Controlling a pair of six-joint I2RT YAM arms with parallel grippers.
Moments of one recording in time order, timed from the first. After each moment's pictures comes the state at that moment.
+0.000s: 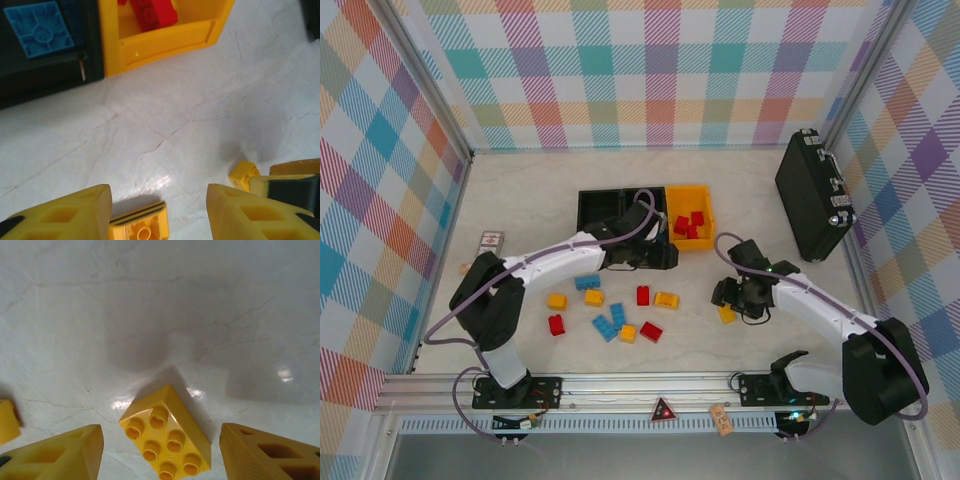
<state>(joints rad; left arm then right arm) -0.79 1.71 1.23 -0.44 0.18 -0.62 0.46 1.21 0.63 -0.73 -0.08 0.74</state>
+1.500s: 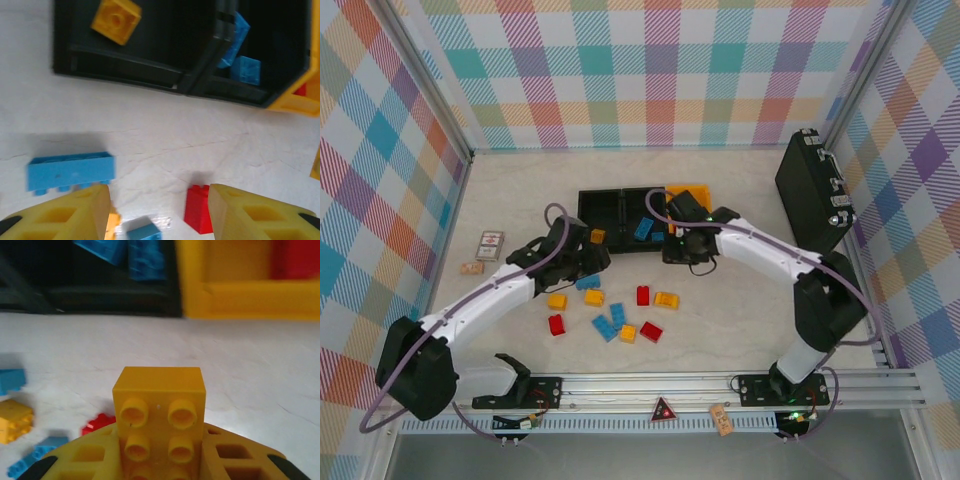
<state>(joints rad) -0.52 1.22 0.82 -0.52 0.01 -0.81 0.69 1.68 1.29 -0.76 -0.05 0.59</state>
